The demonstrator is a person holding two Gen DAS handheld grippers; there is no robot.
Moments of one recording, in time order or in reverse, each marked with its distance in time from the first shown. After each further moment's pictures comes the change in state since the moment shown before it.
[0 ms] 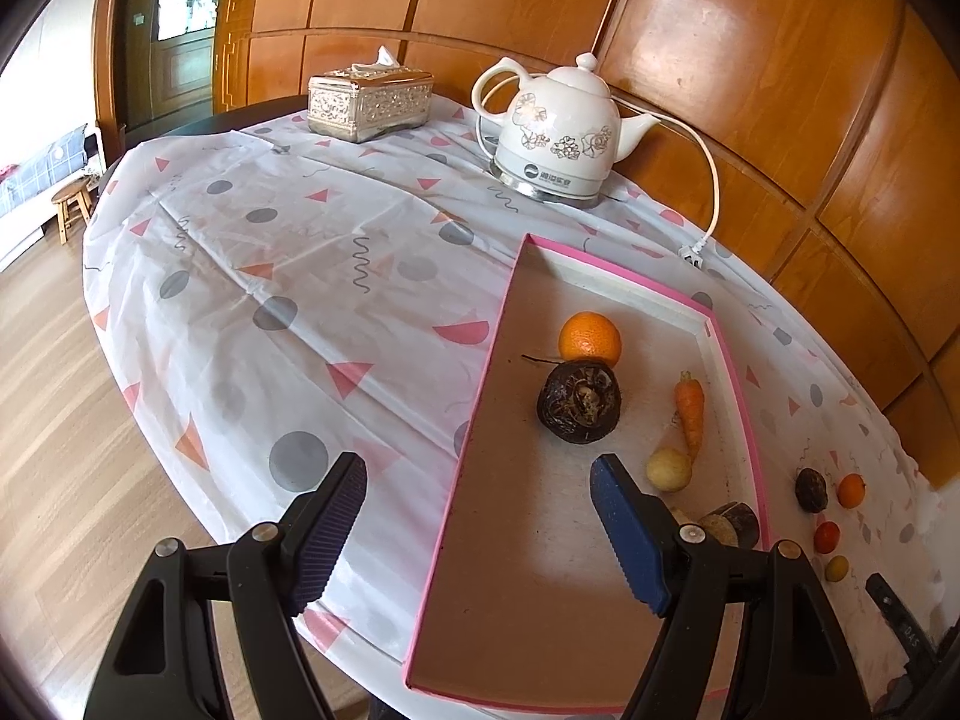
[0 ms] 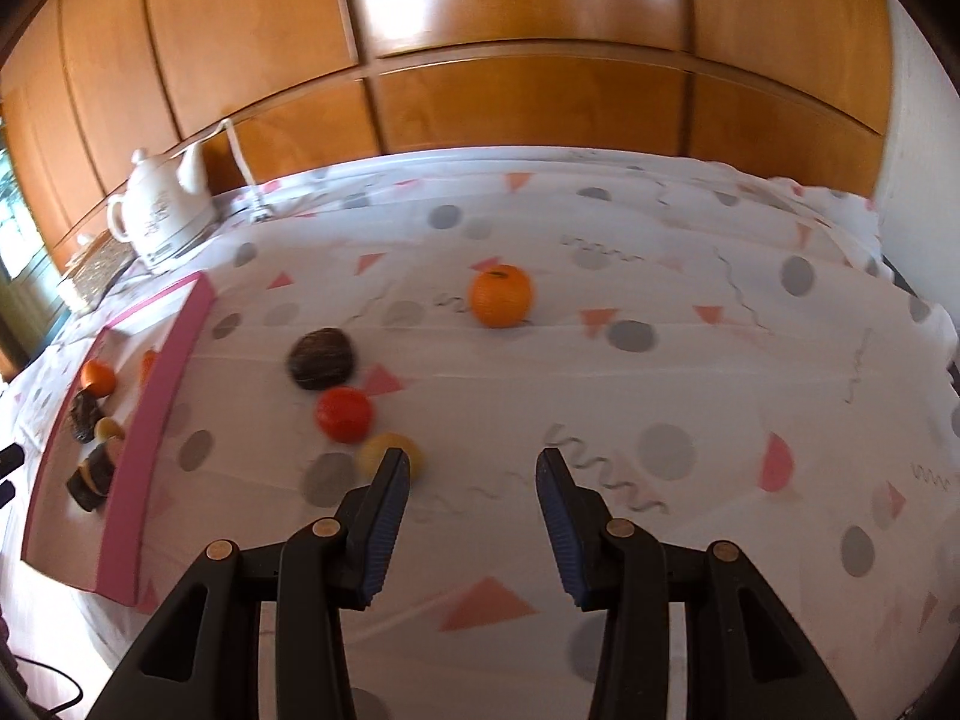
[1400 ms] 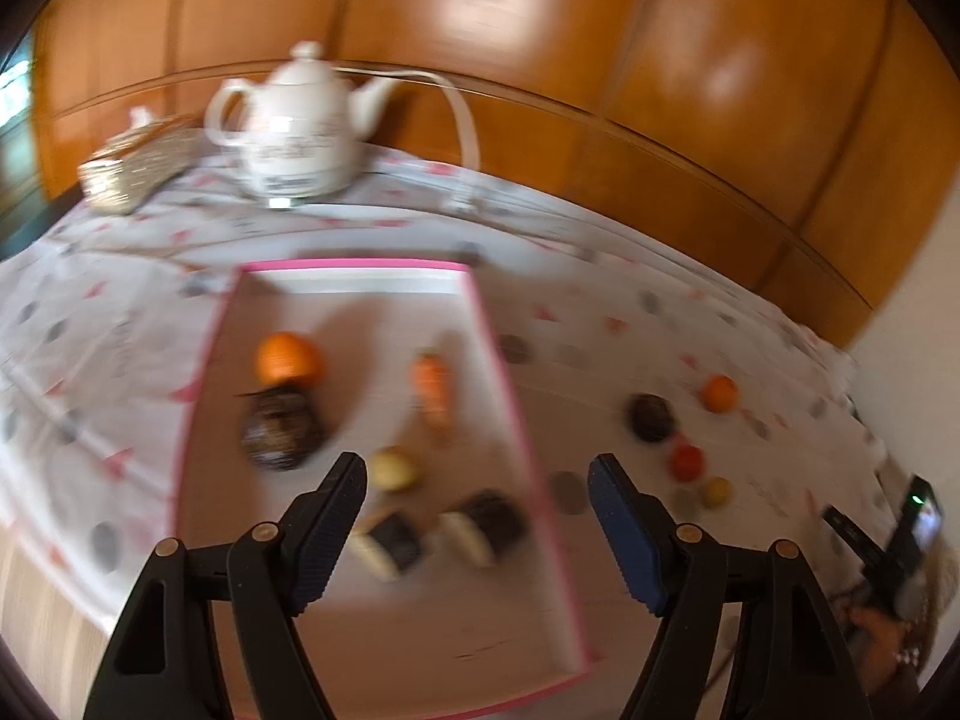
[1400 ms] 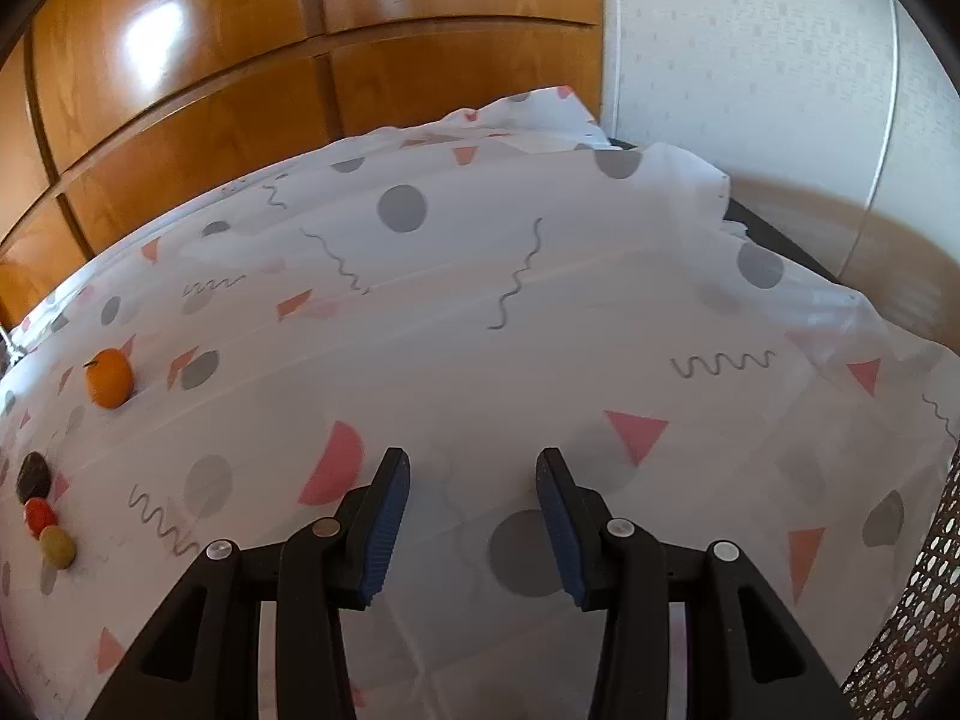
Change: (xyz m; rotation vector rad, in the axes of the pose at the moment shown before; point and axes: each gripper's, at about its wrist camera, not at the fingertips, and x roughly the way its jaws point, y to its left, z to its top) left arm -0.002 -0.131 0.005 0.350 0.092 -0.312; right arm -0.009 -0.159 -0.029 0.376 -0.040 -0.403
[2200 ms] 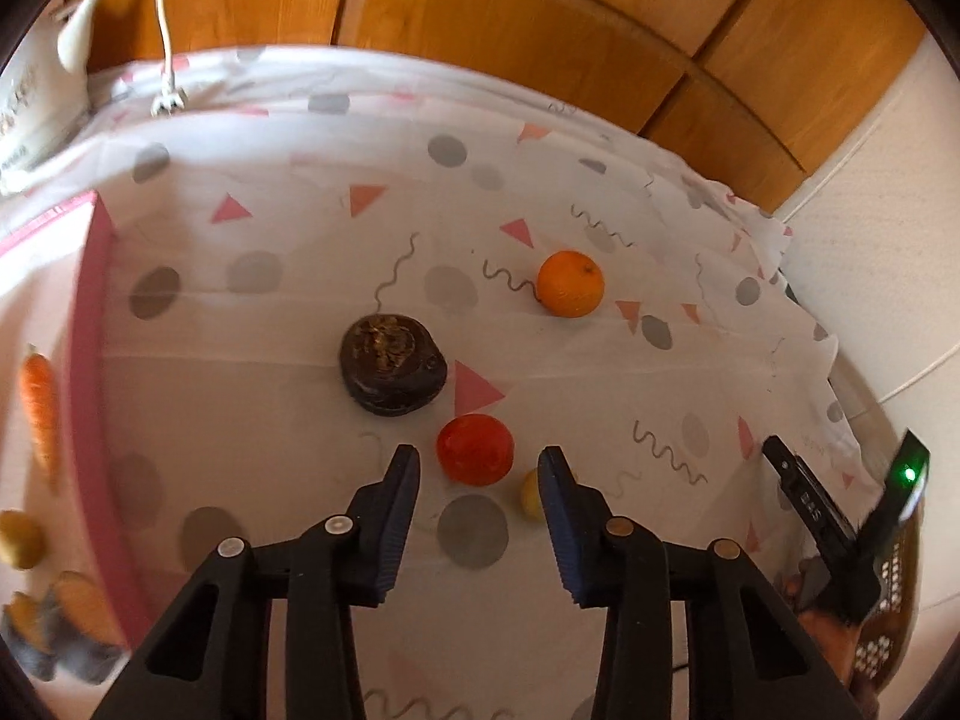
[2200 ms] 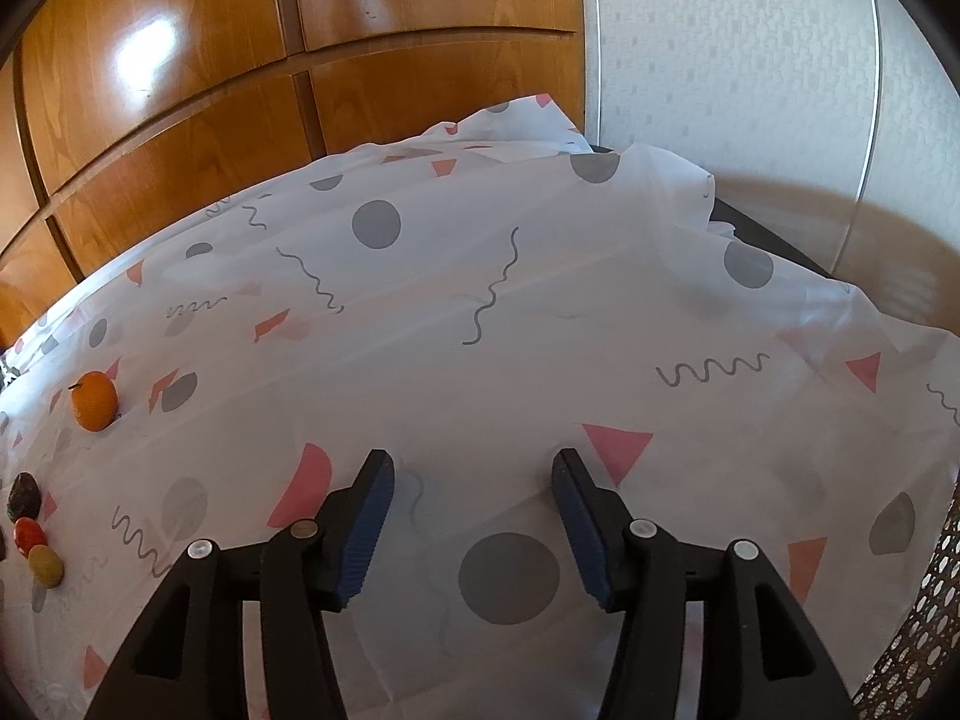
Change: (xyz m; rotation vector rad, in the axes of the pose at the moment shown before) left arm 0.131 -0.140 0.002 0.137 0.315 -0.210; right arm 0.008 -0.010 0.002 0.029 -0.039 0.003
